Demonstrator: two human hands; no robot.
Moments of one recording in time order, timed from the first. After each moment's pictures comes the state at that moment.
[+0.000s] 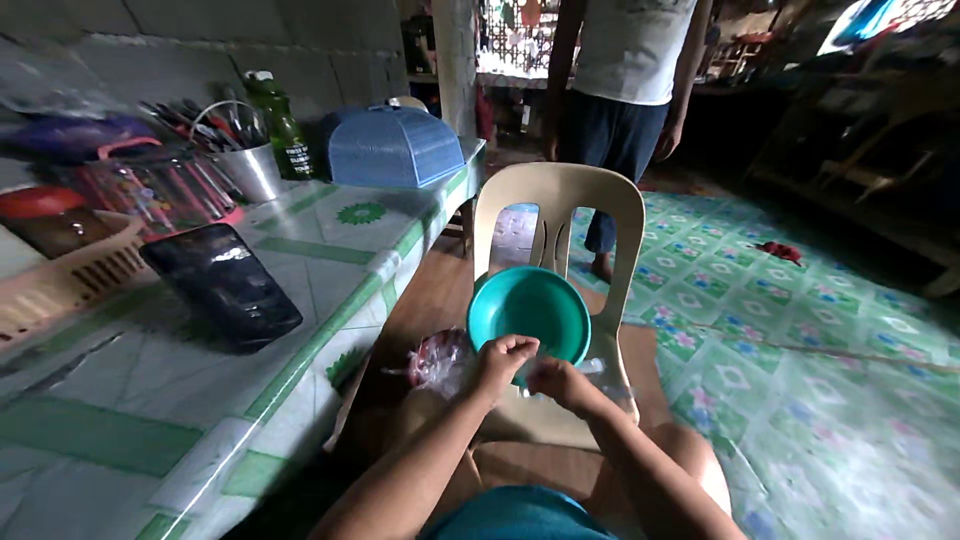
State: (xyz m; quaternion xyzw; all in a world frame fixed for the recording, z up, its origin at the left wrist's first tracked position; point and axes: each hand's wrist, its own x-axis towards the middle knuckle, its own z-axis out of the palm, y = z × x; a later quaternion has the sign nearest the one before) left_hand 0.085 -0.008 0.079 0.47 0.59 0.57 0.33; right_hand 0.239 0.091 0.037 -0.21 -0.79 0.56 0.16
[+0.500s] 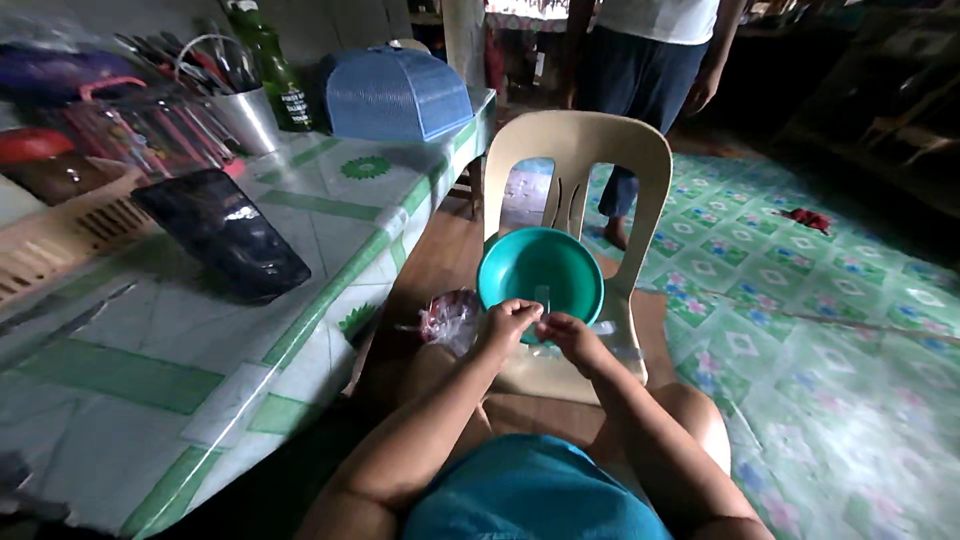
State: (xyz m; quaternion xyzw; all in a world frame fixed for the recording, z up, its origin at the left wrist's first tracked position) left_hand 0.084 -0.016 0.072 0.42 0.63 0.56 0.34; right_hand 0.236 0.074 0.046 -0.21 -0.74 0.60 0.23
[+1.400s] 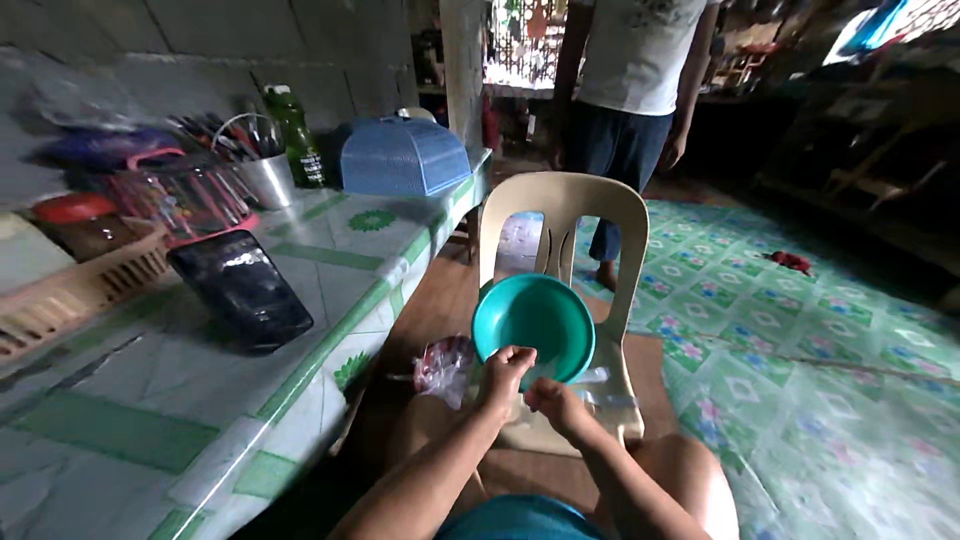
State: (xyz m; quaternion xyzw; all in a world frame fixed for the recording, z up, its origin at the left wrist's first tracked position) left_hand 0.098 -0.002 0.060 0.36 0.60 0.64 0.32; right_hand 0.236 0.061 0.031 -0.25 -0.78 0.55 0.19
